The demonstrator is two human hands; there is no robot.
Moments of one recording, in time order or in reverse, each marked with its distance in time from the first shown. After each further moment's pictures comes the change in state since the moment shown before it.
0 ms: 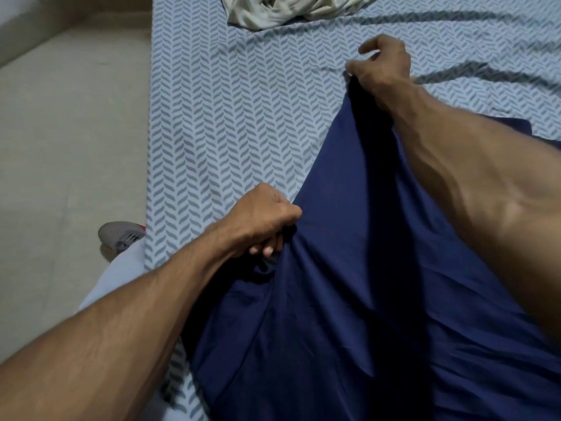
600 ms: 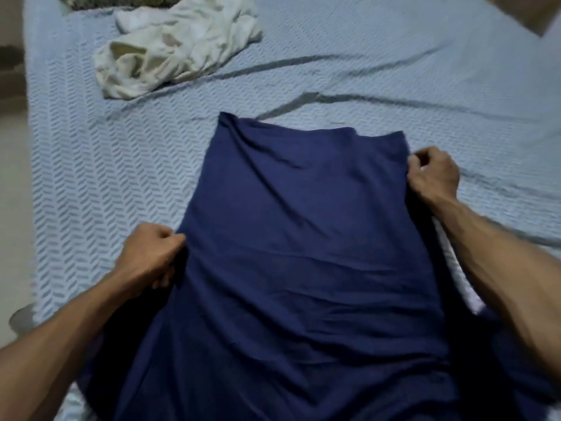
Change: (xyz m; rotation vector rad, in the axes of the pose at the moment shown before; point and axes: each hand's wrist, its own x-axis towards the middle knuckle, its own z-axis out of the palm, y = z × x) left_hand -0.007 0.014 0.033 0.307 0.336 -0.013; right_hand -0.127 0.247 -0.281 -0.276 0.361 0.197
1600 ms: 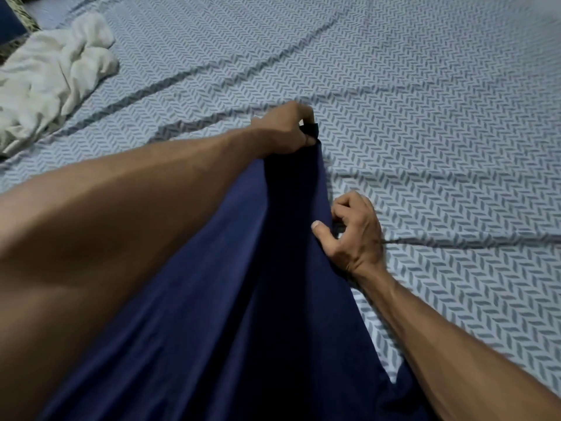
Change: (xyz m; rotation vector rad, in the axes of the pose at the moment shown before) left_hand 0.117 0.444 0.241 0.428 -0.255 0.831; right_hand -0.019 0.092 0.010 0.259 0.031 -0.271
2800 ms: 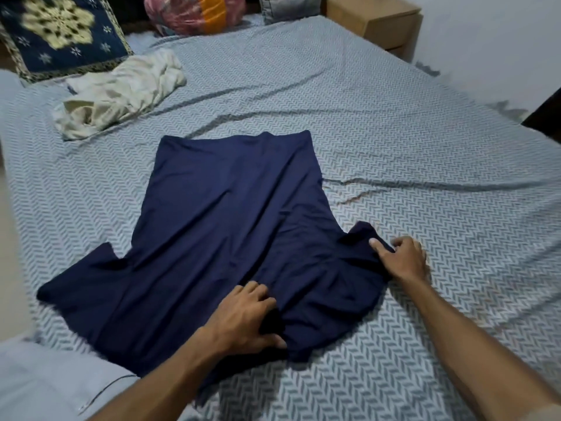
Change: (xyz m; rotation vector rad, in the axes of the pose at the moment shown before) left_hand -0.531 0.001 0.141 0.302 -0.115 0.306; right_hand -0.229 -0.013 -0.175 -0.340 -0.119 0.753
